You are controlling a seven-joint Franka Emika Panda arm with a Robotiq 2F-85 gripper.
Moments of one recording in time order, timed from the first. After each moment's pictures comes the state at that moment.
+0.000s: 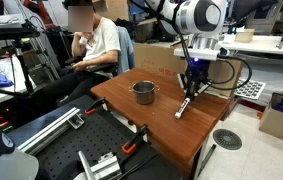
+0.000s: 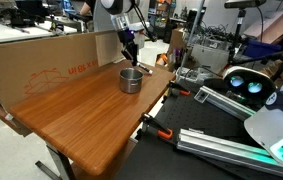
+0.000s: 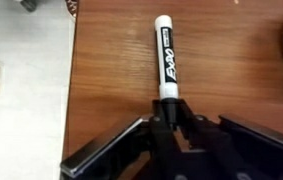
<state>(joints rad) -0.14 0.82 -0.08 -1.51 -0.12 1.93 -0.23</state>
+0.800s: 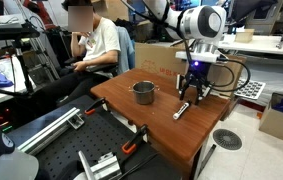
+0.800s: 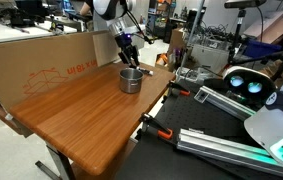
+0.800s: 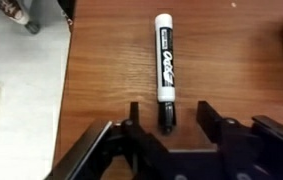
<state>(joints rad) -0.13 0.96 -0.08 -1.31 -0.13 1.75 -0.21</state>
